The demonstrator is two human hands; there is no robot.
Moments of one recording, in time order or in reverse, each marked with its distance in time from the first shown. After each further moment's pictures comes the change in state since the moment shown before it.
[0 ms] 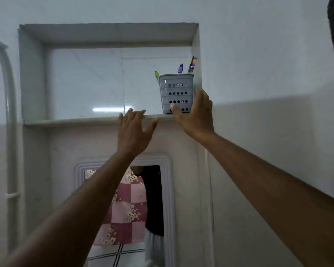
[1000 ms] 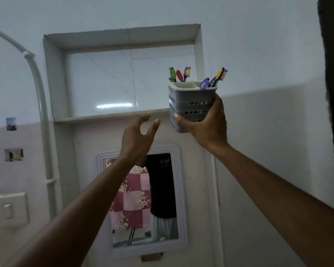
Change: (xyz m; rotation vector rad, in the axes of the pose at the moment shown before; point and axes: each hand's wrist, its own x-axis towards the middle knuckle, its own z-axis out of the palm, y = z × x) left_hand -0.064 0.023 -0.094 -0.401 -0.087 -0.171; right_hand -0.085 -0.039 -0.057 0.261 0.104 0.062
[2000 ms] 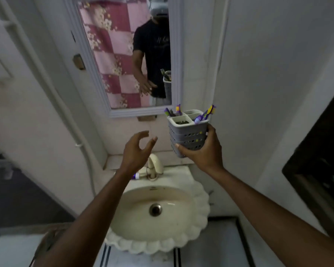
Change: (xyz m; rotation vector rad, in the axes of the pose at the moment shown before) left_hand -0.423 -0.137 0.033 0.032 -0.415 -0.586; right_hand -0.421 0.118 -0.099 -0.216 -0.469 0.684
